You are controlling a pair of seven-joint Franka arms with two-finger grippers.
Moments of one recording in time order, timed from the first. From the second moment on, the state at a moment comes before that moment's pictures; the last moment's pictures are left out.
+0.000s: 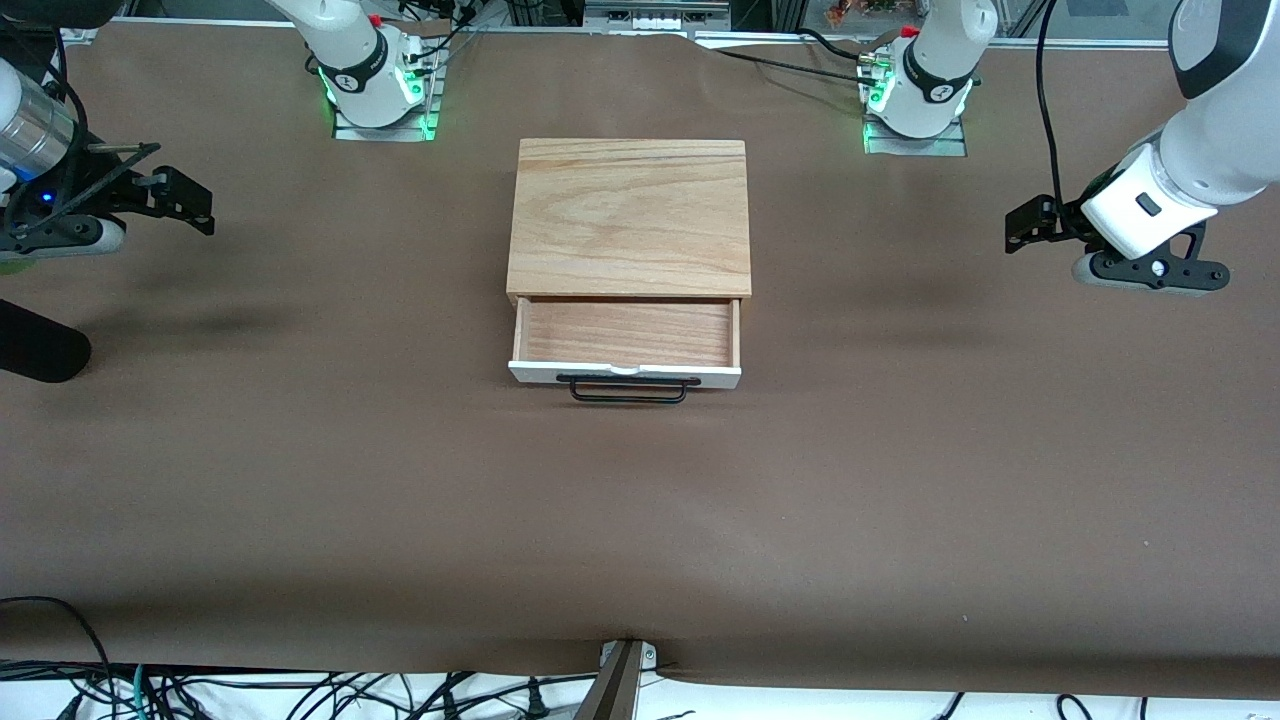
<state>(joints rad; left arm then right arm) -0.02 -0.04 -0.05 -1.81 -0.02 1.62 0.02 0.05 -0.05 -0.01 -1.72 -0.05 1.60 -0.05</state>
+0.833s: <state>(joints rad) -0.03 -0.04 -0.06 -1.77 0.00 1.62 0.00 0.05 -0.04 -0.02 -1.72 -0.05 1.61 -0.05</state>
